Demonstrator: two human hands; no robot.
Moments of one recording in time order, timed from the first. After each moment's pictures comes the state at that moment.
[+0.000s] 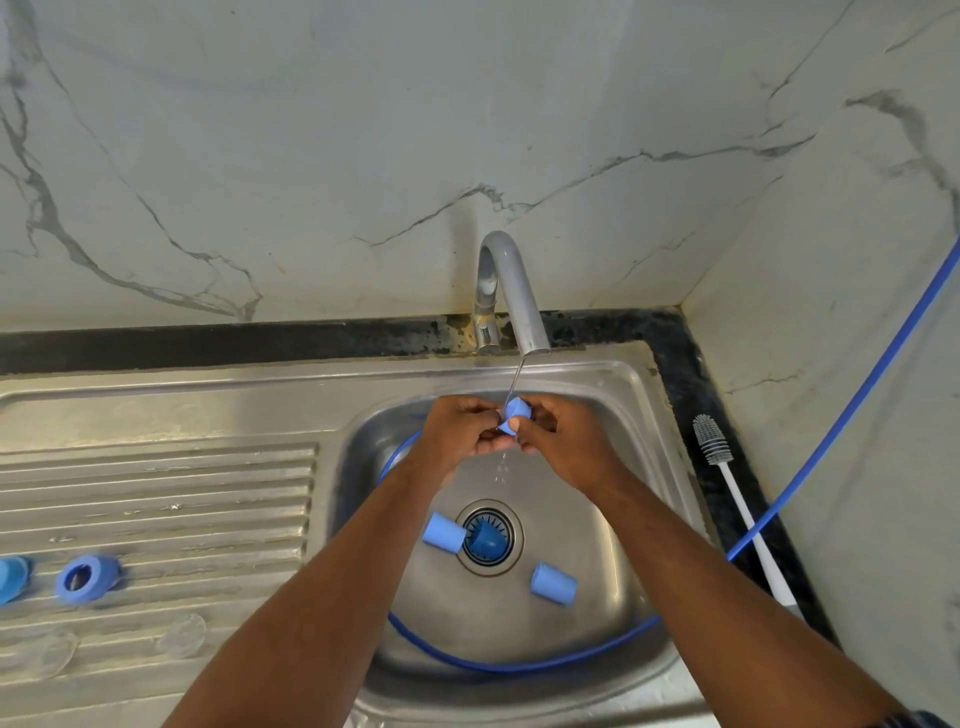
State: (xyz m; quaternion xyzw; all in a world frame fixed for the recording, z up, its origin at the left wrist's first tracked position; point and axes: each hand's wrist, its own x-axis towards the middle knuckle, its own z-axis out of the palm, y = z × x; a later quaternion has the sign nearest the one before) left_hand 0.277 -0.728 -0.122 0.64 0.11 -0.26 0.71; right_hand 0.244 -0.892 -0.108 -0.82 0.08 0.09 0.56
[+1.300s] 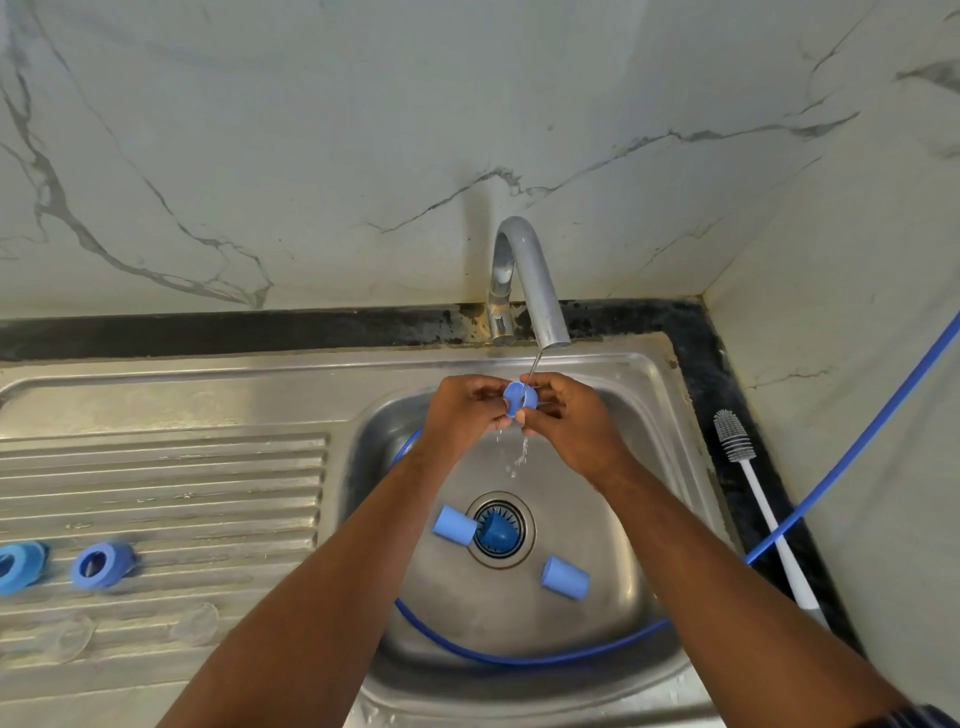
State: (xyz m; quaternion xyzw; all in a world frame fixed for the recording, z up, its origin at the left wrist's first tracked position) left_hand 0.288 -0.724 -0.121 0.73 0.07 -0.20 0.65; right_hand 0.257 -0.886 -0.117 -0.80 0.07 0.07 0.59
